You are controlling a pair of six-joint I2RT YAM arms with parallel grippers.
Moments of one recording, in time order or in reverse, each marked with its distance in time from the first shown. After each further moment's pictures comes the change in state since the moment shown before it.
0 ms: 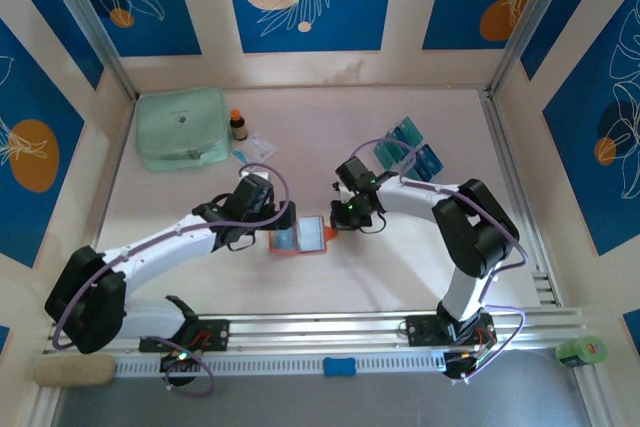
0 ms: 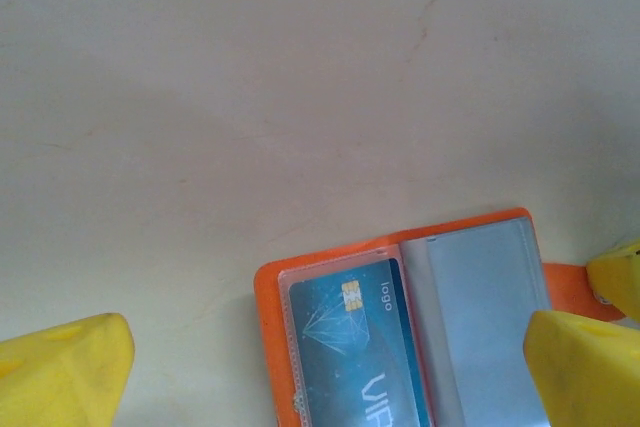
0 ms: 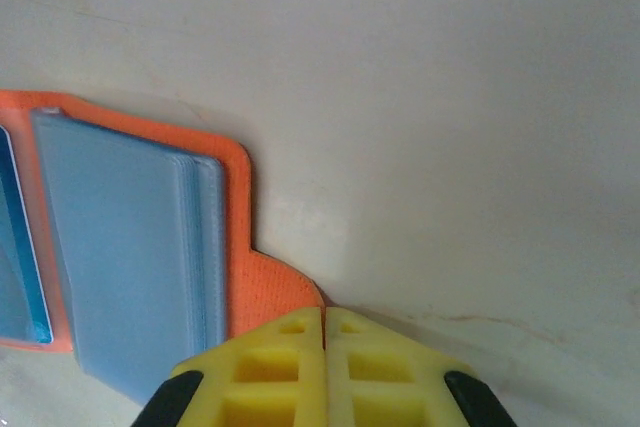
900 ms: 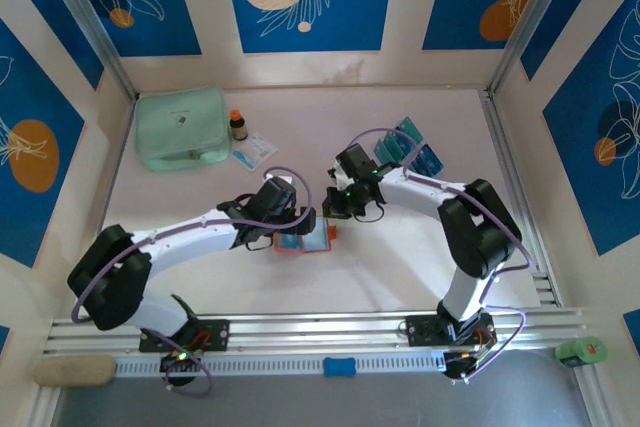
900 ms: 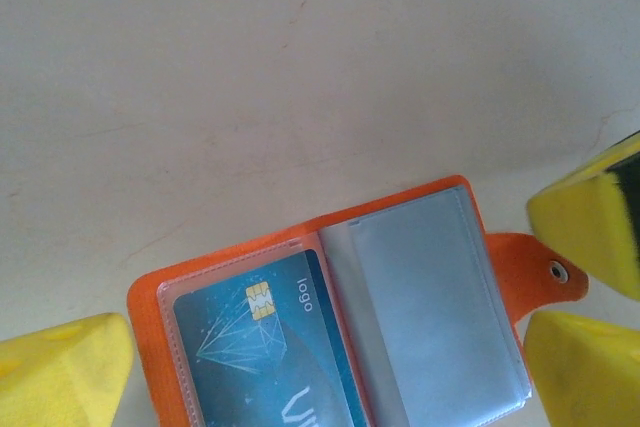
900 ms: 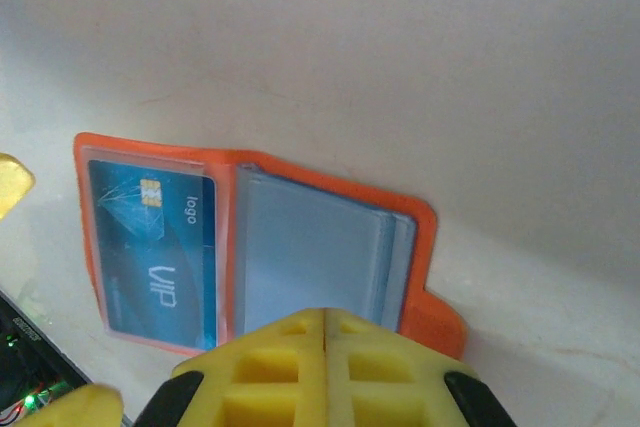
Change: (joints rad) left arm -0.094 0.146 0.055 0.066 0.023 -0.006; right arm -0.009 0.008 0.092 0.010 -0.118 0.034
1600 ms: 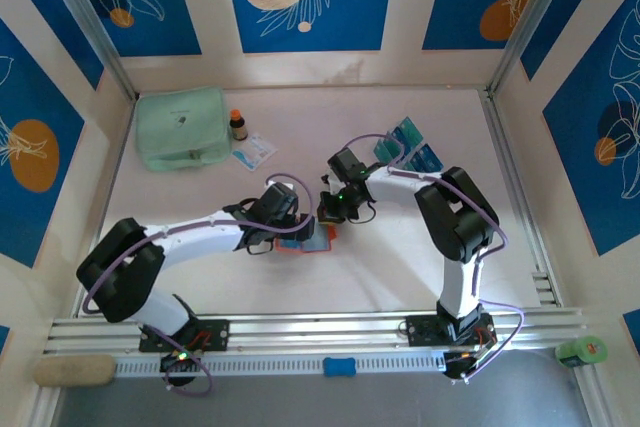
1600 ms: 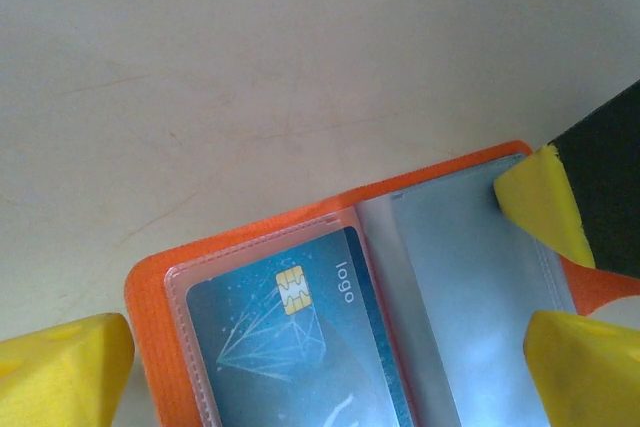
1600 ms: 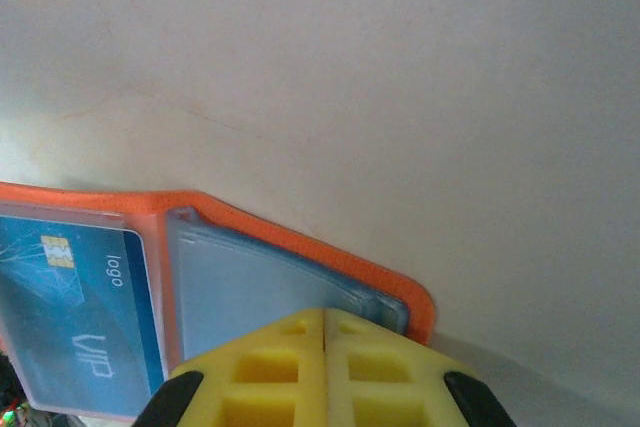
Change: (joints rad) left arm -0.002 0.058 -0.035 0.034 -0.004 0.011; right arm 0.010 0.144 0.047 0.028 -0.037 -0.003
